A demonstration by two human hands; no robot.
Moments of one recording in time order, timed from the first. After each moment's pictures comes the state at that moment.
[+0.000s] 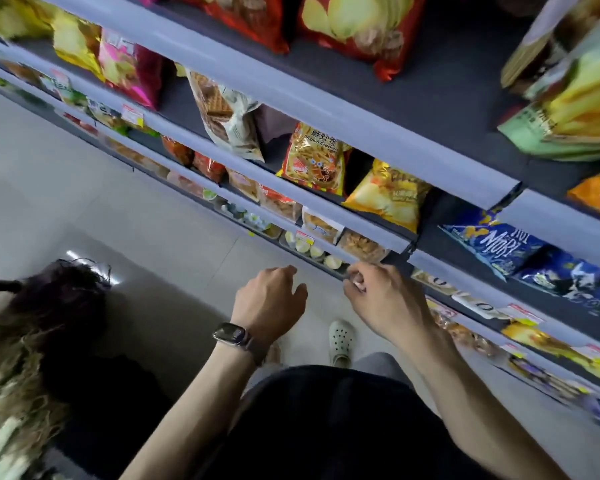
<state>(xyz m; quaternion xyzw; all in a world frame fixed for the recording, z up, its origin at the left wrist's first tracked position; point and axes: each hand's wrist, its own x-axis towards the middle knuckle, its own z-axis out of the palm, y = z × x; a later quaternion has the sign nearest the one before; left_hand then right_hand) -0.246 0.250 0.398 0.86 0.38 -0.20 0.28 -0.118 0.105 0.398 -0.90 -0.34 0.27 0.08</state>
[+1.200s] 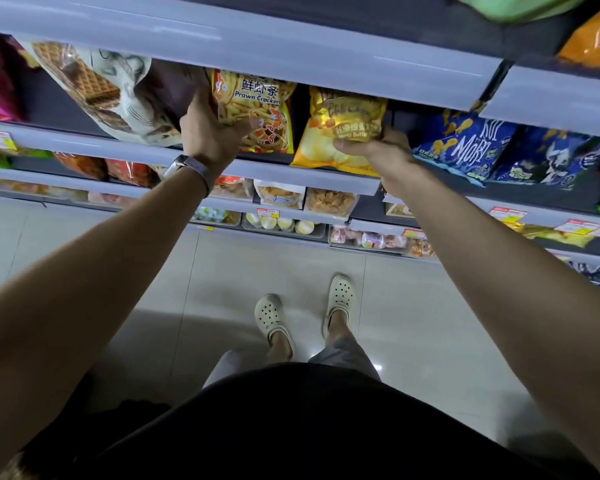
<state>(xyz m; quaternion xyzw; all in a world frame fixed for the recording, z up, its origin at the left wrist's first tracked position) -0.080 0.403 0.330 0.86 0.32 0.09 0.38 0.013 0.138 0.320 -0.79 0.08 0.29 0.53</state>
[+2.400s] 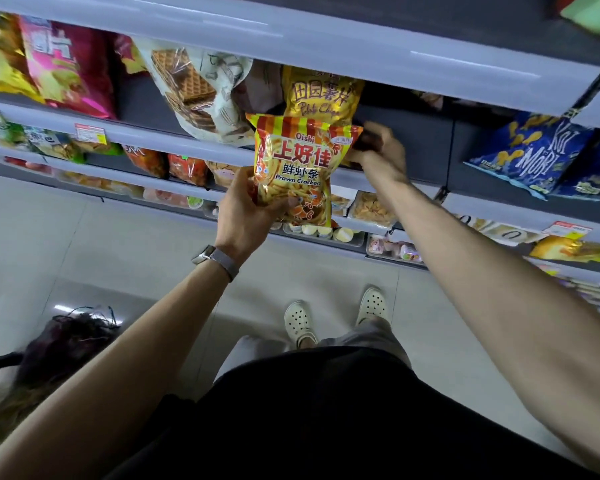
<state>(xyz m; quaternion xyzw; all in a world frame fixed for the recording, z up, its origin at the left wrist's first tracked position) -0.225 0.409 0.330 0.81 0.31 0.06 0.49 -0.041 0.240 0.312 -0.77 0.04 0.21 0.59</state>
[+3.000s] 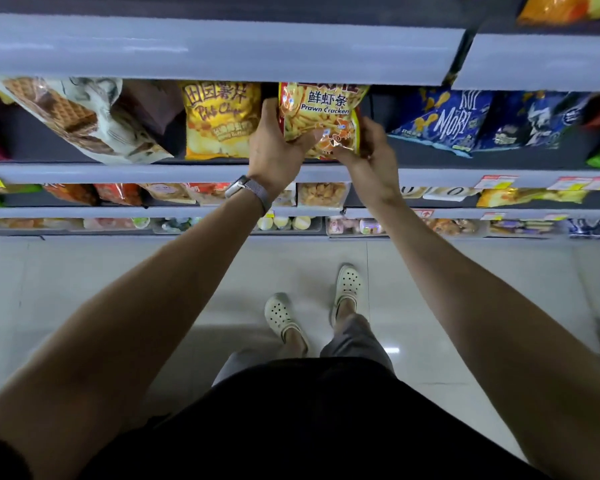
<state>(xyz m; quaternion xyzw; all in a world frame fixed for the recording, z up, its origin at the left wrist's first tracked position) -0.067 0.300 0.336 0.85 0.17 0.05 0.49 -0.048 0.132 0.308 -0.79 0.05 0.12 0.60</state>
